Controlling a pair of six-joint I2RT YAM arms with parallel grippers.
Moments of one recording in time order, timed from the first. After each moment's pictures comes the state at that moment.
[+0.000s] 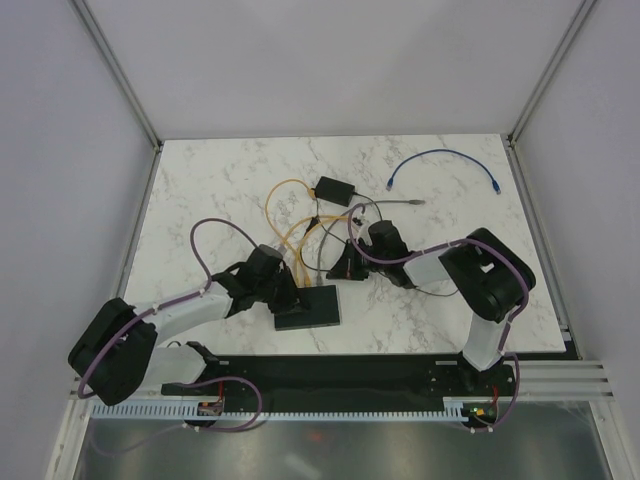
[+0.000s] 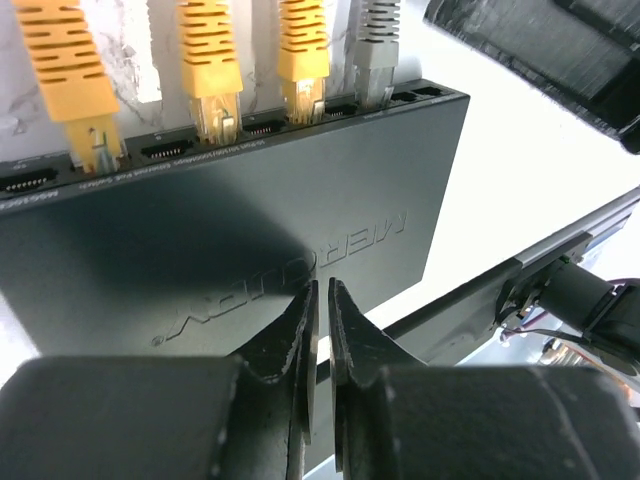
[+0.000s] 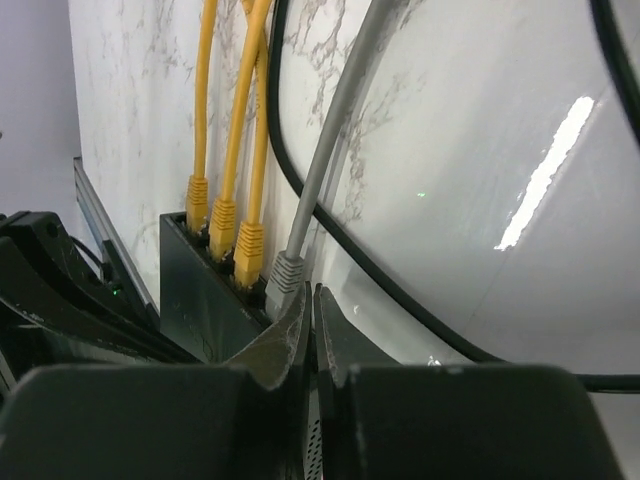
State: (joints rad) left arm -0.67 1.26 0.50 -0.17 0.26 -0.96; right arm 0.60 1.83 0.71 0.50 -0.50 0.77
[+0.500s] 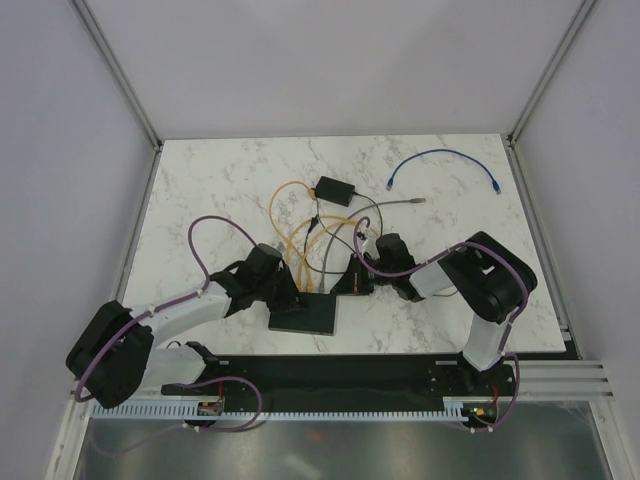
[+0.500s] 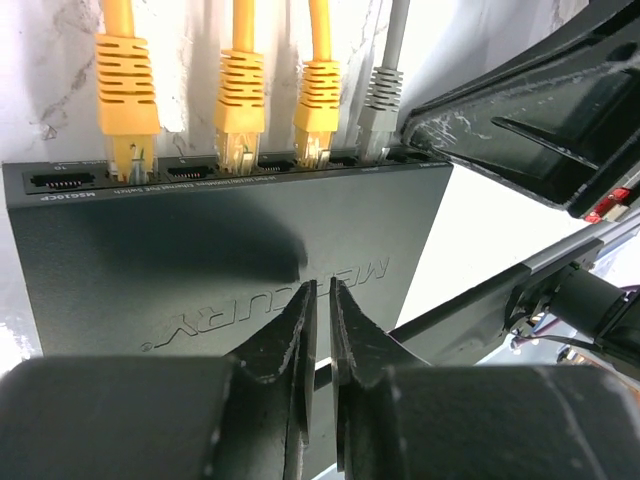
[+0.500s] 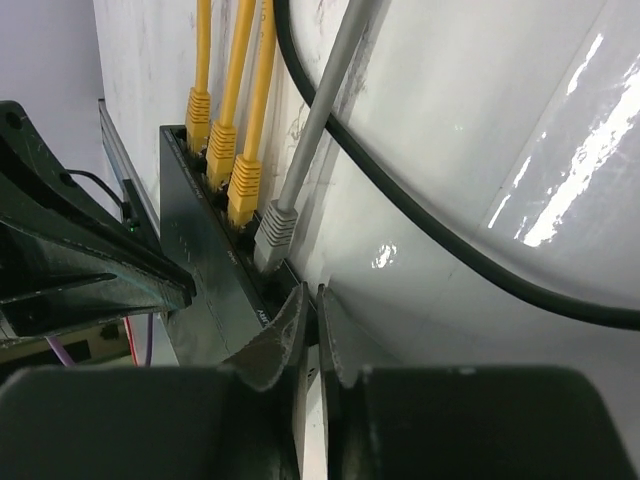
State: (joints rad) left arm -0.67 1.23 0.52 -0.21 0.23 -0.94; right arm 0.61 1.83 0.57 0.63 -0.63 0.81
